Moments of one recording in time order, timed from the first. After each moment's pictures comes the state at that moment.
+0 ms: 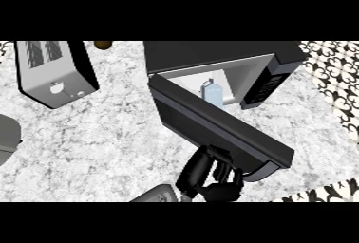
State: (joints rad) left arm -0.51 0.00 -1.00 -1.15 0.35 0.56 -0.30; right arm 0.43 -0.35 -0.33 -1.90 -0.27 0.48 -0.61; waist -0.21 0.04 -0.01
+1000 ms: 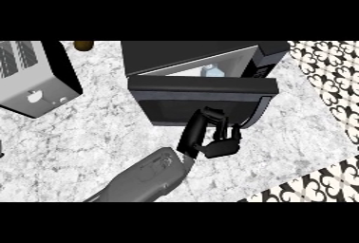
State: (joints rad) left arm -0.74 0.00 -0.89 -0.99 0.68 0.57 -0.38; right arm 0.36 -0.48 -0.37 -1.93 -0.42 0.53 -0.51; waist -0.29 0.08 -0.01
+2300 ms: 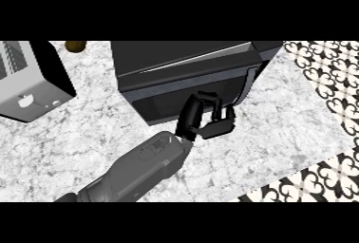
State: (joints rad) left arm -0.85 0.00 -0.87 -0.84 0.90 0.54 -0.54; right arm 0.23 -0.64 -0.49 -1.83 -0.53 0.56 -0.46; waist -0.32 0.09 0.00
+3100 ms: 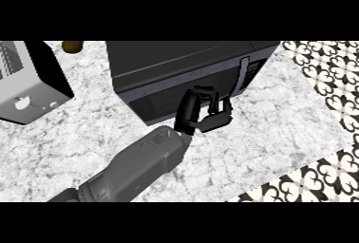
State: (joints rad) left arm -0.89 0.00 -0.87 -0.77 0.98 0.54 -0.62; right arm 0.16 -0.74 -0.55 -1.74 -0.53 0.58 -0.46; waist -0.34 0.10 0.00
